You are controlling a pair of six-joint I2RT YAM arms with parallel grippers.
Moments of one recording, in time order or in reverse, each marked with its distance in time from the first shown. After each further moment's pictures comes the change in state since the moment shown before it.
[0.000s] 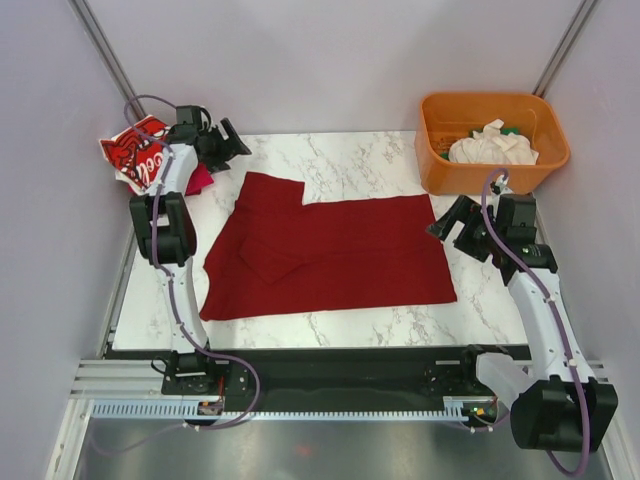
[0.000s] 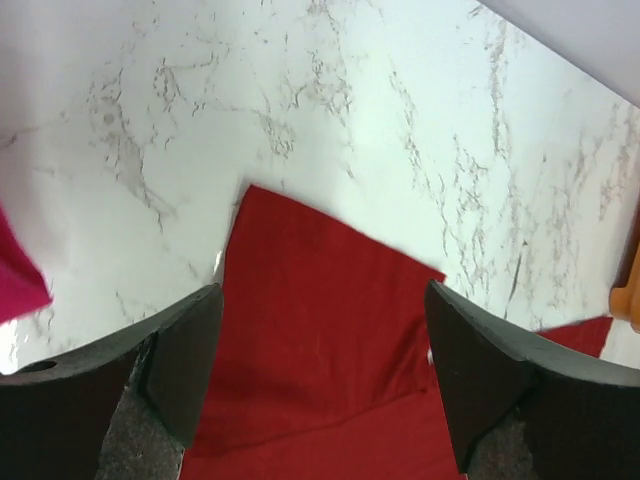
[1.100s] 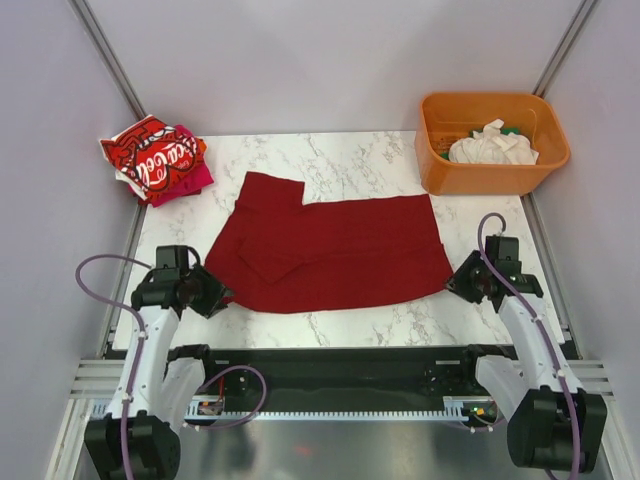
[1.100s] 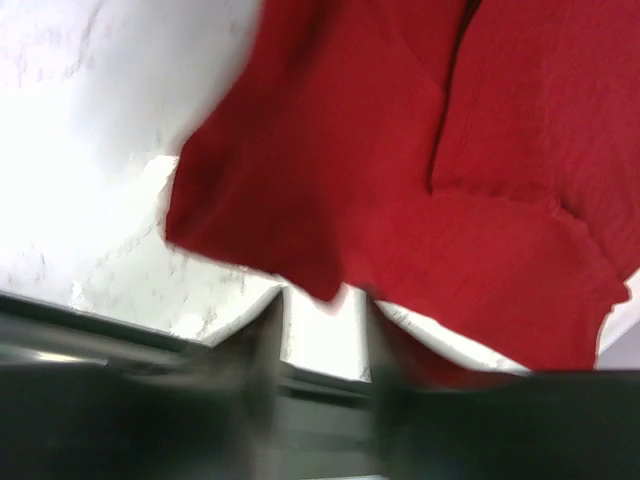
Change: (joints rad) left arm 0.015 -1.439 -1.424 -0.306 -0.168 -0.385; right arm -0.016 -0.084 -0.316 -0.053 0.199 0.154
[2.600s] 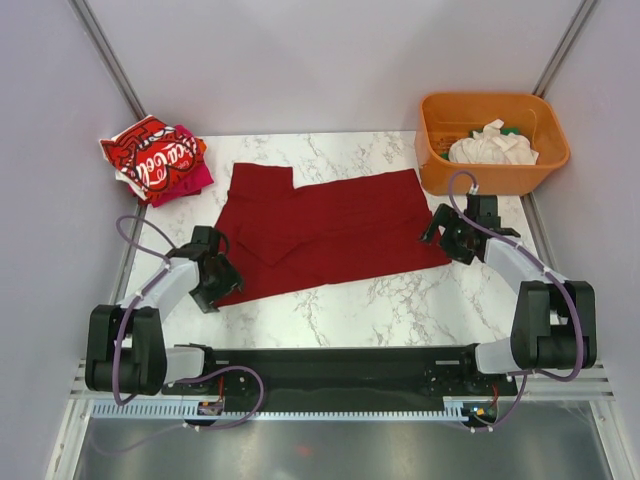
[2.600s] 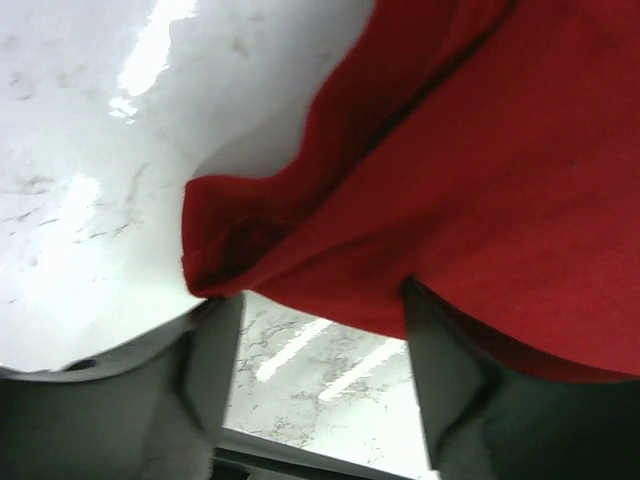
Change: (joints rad) left arm -0.164 0.471 0.043 0.179 -0.259 0.082; right arm 0.078 0.487 0.245 0.310 -0.049 -0.160
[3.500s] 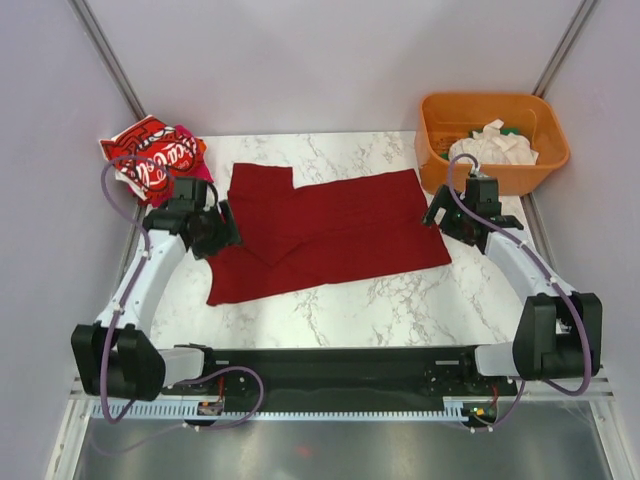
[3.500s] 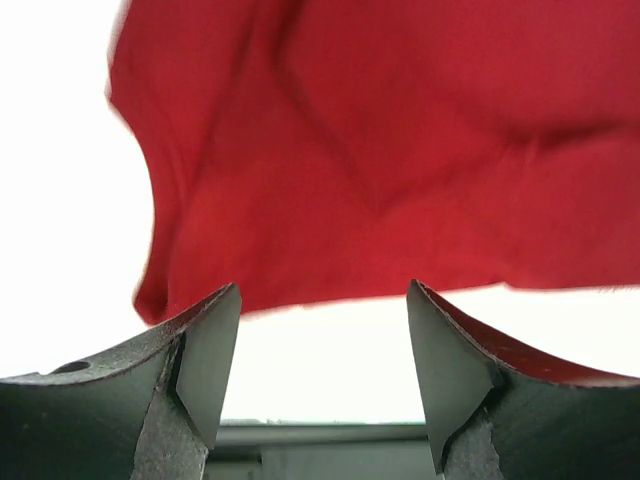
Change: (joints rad) left arm -0.016 0.031 0.512 -0.173 0.118 0.325; right arm 0.052 -0.043 0.169 -0.046 0.139 -0.010
